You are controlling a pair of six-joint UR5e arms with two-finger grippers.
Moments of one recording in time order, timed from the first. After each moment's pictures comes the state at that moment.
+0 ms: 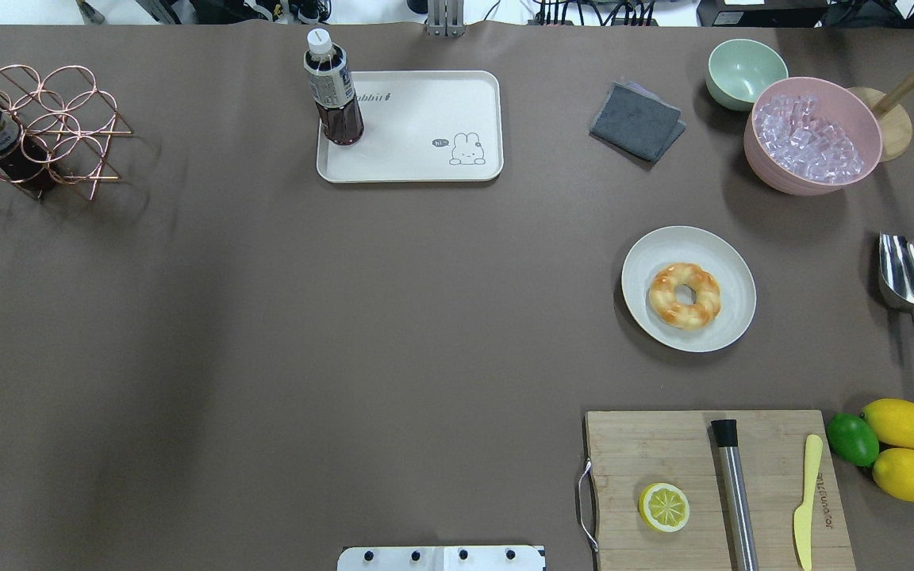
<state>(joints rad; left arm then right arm) -1.58 -1.42 -1.84 -1.29 -2.47 0.05 1.58 -1.84 1.65 -1.32 2.37 -0.01</state>
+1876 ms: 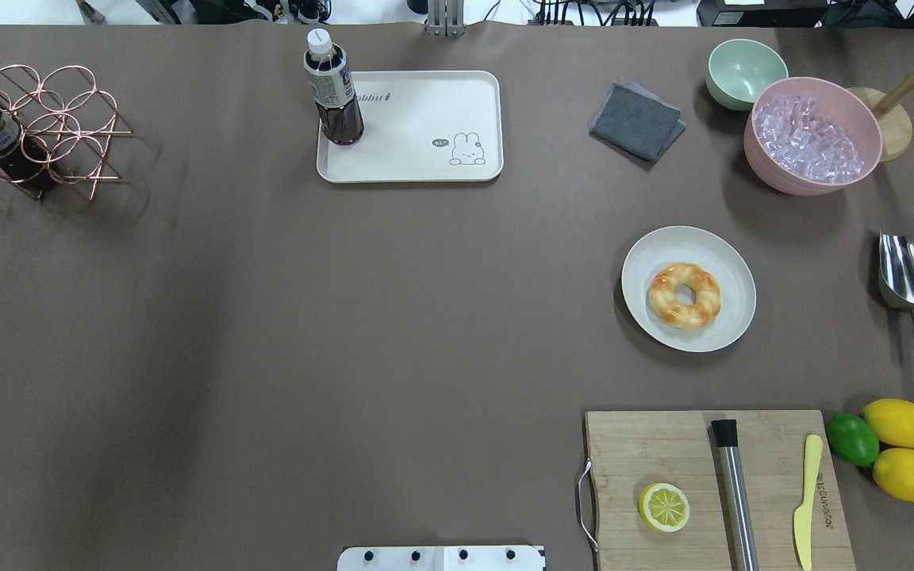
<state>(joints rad) -1.58 -1.41 -1.84 -1.29 -2.47 0.06 1.58 -1.84 1.65 -1.32 2.37 -0.01</state>
